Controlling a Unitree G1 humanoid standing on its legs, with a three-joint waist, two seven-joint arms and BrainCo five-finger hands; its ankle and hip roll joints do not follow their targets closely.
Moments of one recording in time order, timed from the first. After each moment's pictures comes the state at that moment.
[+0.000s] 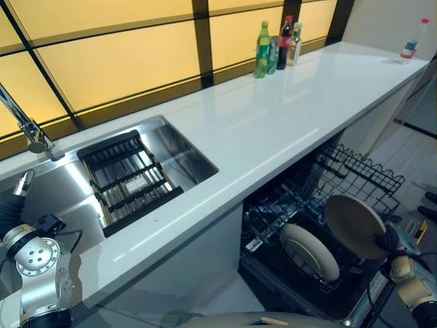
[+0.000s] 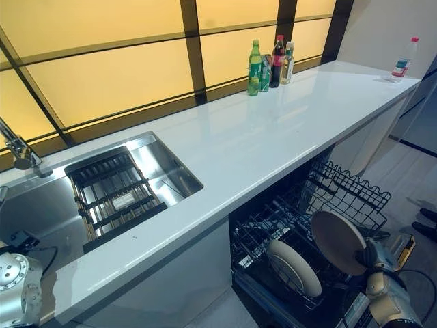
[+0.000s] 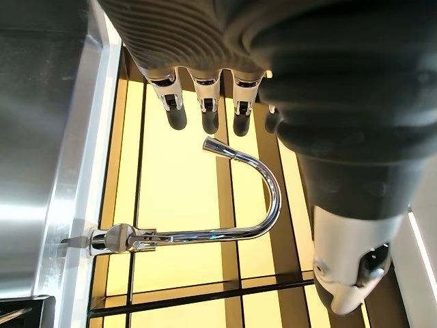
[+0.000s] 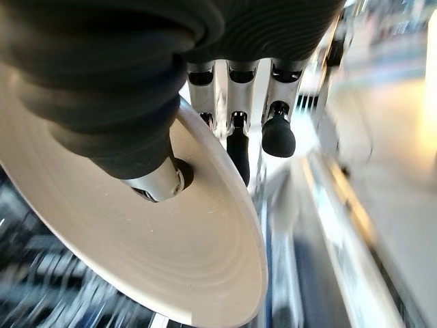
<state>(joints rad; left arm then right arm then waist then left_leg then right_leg) 0.13 0.45 0.45 0.03 -0.33 -0.22 0.62 0.08 -0.69 -0.01 0.55 -0.44 0.16 -0.27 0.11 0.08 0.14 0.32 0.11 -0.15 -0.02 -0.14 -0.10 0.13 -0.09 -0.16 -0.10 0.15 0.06</state>
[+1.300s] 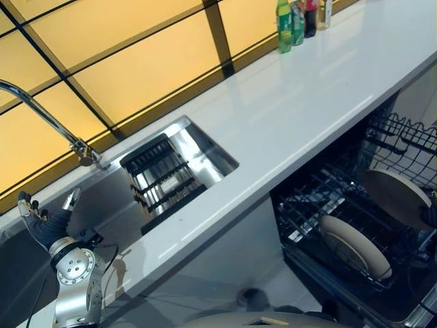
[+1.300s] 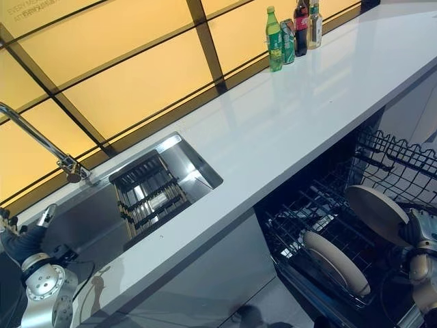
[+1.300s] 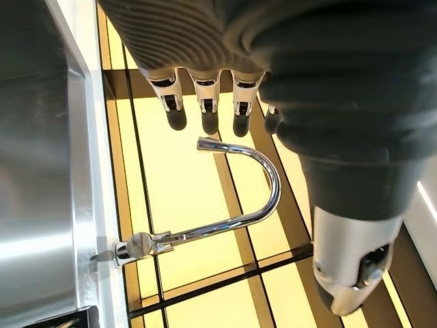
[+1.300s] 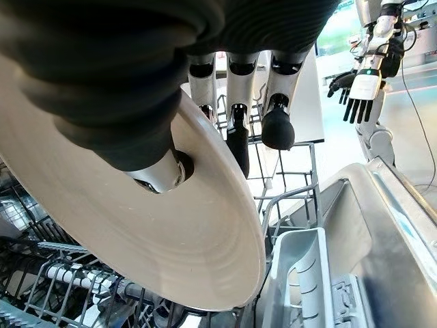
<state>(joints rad) 0.21 0.33 0.29 -0.05 -0.33 -0.14 0.67 0.06 -0.90 -0.11 0.57 -0.54 0.04 -0.26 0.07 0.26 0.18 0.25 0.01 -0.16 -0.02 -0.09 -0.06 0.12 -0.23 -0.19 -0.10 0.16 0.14</state>
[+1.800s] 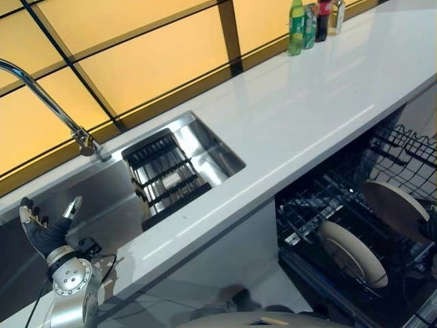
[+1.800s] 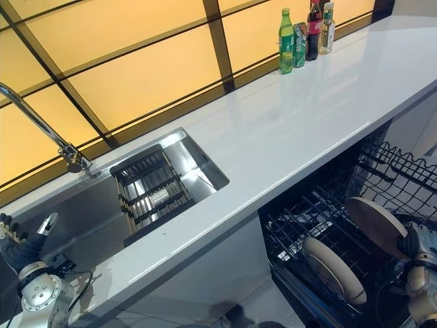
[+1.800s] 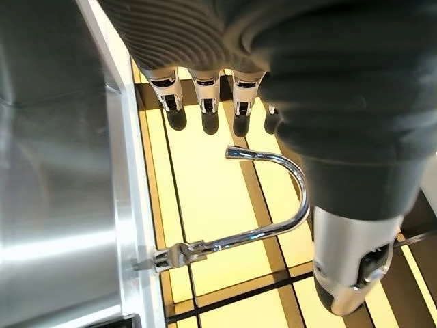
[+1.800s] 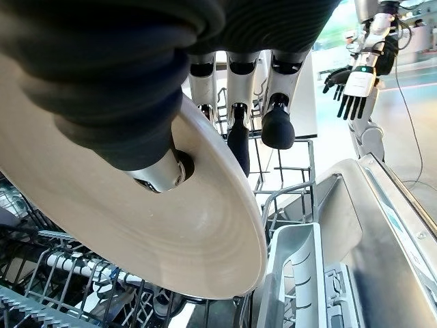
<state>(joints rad) 0.29 0.33 0.29 -0.07 -0.33 -0.14 0.62 0.12 -0.80 -0.18 0.57 -0.57 0.06 -0.24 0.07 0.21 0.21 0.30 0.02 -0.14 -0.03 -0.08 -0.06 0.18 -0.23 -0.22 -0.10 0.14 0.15</state>
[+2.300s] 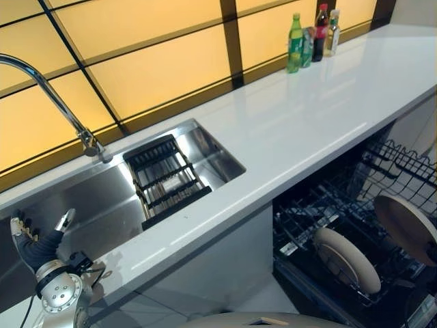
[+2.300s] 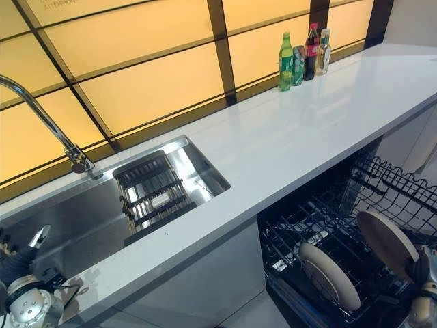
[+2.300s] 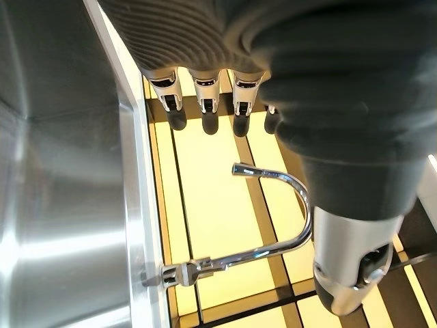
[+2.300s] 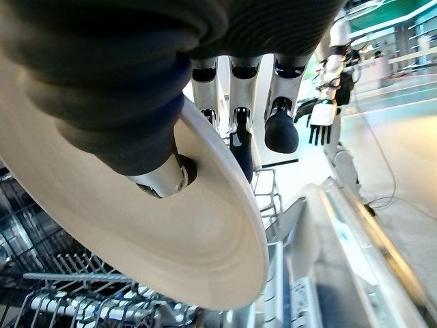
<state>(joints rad) 0.40 0.33 0.35 -0.07 -0.33 -0.18 0.54 0.37 -0.69 -0.34 0.40 -0.57 0.02 -0.34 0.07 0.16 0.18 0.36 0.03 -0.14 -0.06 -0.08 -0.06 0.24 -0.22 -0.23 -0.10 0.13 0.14</state>
